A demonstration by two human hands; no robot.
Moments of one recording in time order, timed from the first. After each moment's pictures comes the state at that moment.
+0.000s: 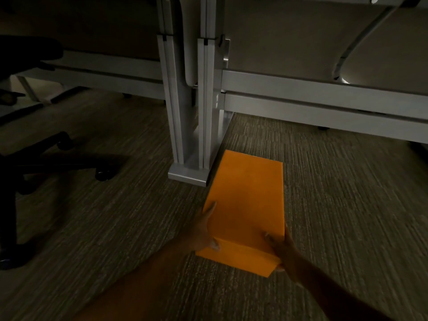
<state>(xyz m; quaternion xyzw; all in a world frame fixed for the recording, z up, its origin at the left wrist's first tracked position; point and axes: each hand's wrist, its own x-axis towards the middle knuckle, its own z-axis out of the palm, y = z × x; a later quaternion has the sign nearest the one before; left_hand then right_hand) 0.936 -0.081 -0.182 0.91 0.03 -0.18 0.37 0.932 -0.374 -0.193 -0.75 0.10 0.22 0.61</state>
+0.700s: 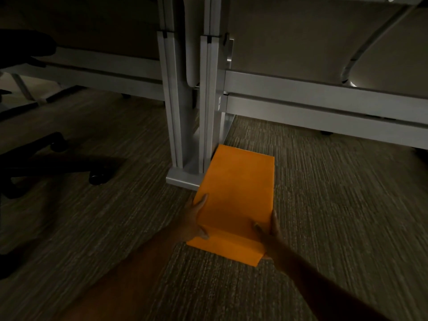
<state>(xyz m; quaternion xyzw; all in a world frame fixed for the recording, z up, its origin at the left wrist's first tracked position) 0.994 -0.036 -0.191 0.93 0.02 -0.16 0.34 0.998 -0.329 -0.213 -0.77 0.05 0.19 0.61</state>
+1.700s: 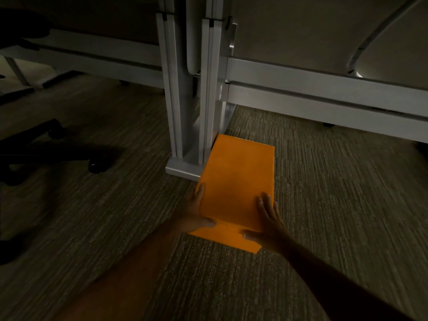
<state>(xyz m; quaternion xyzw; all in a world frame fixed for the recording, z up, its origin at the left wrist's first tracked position) 0.994 -0.044 -0.195 0.91 0.04 -0.16 0.39 1.010 -0.338 -0.207 -0.96 -0.15 0.17 0.17</state>
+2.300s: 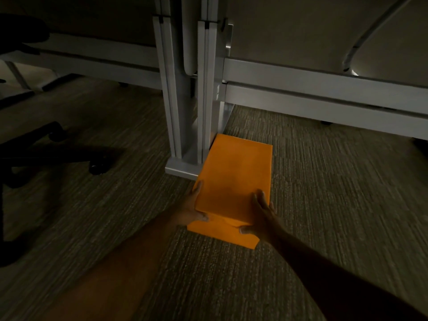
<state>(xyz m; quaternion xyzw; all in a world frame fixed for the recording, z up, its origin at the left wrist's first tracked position) 1.000 -0.033 -0.185 0.90 0.02 -0.19 0.38 1.021 -0.321 -0.201 -0.96 -0.10 0.21 0.14</state>
